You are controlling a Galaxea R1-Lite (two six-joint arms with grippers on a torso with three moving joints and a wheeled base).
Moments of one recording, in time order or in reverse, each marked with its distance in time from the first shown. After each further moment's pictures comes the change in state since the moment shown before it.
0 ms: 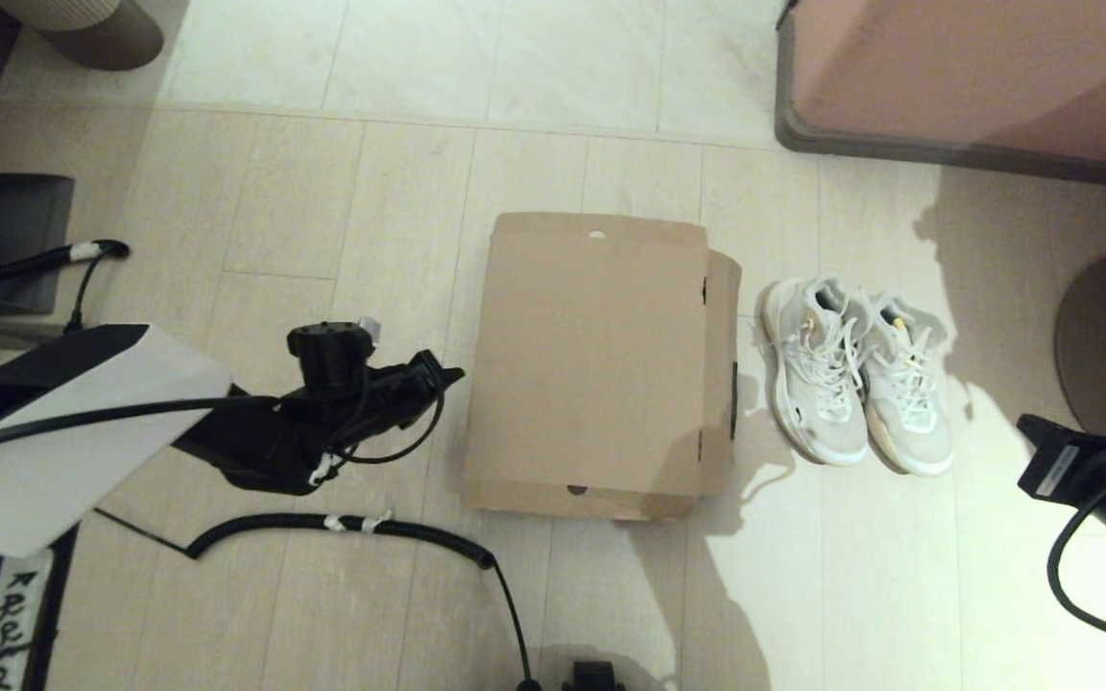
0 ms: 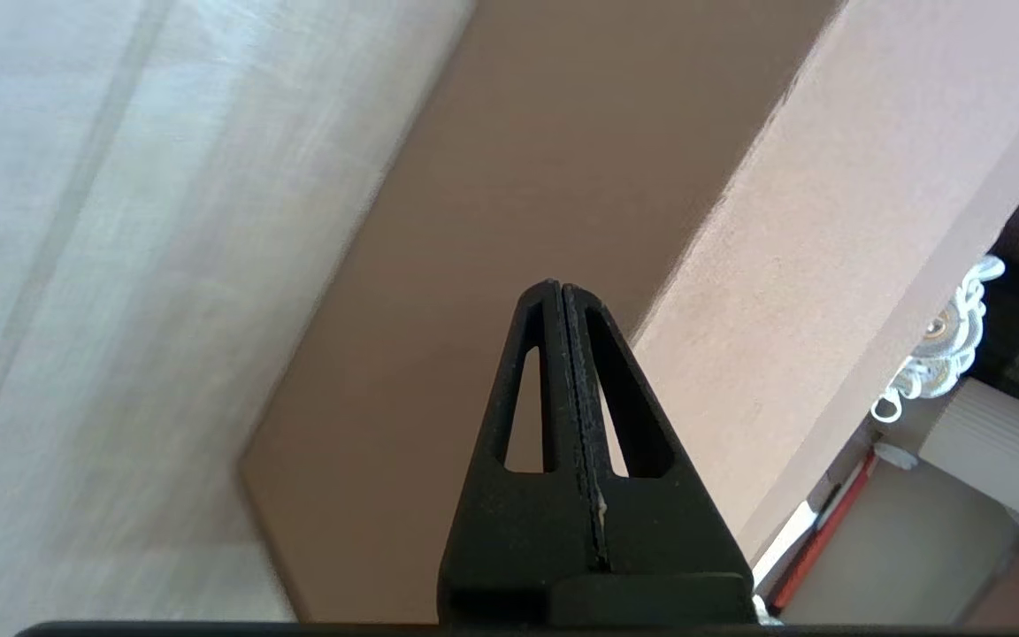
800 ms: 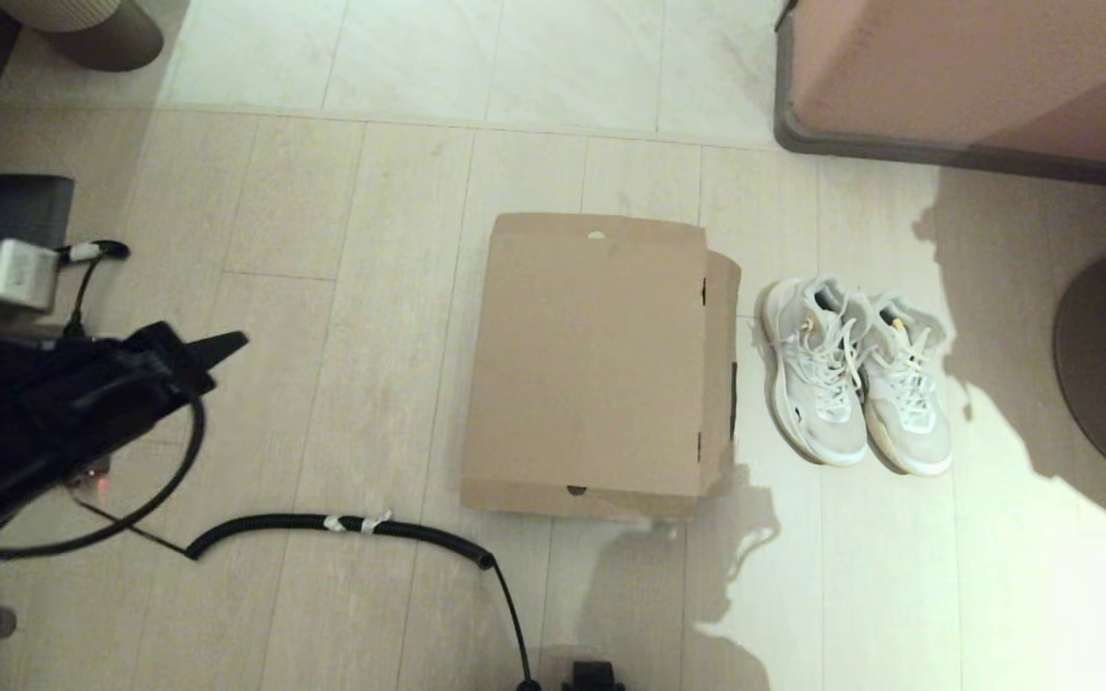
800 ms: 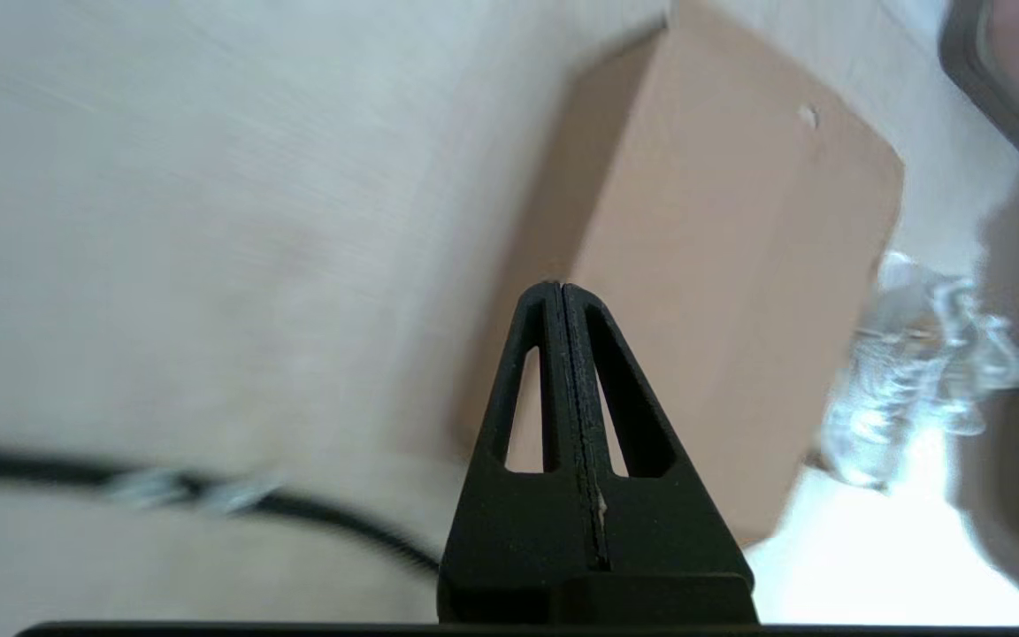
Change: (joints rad) left arm 0.233 -0.912 0.684 0.061 0.121 0.322; right arm 0.000 -0.512 0.290 0.145 0.086 -0.067
